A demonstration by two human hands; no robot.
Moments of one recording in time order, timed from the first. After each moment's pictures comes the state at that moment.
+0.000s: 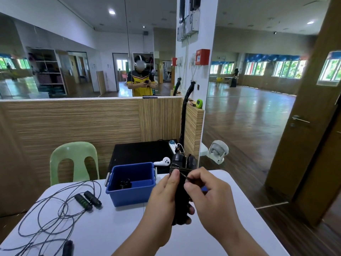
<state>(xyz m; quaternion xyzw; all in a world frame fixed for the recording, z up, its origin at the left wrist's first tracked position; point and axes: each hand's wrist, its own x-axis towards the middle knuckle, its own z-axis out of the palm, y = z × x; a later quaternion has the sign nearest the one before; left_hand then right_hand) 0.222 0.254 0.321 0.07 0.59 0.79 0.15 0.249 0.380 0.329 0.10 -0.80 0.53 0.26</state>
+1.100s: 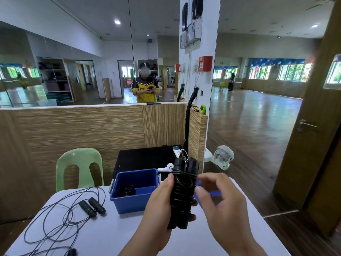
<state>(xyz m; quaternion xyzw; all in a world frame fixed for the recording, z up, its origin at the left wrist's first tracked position) 0.207 0.253 0.321 0.02 0.56 0.82 0.12 0.241 0.393 0.313 0.06 -0.79 0.49 0.36</state>
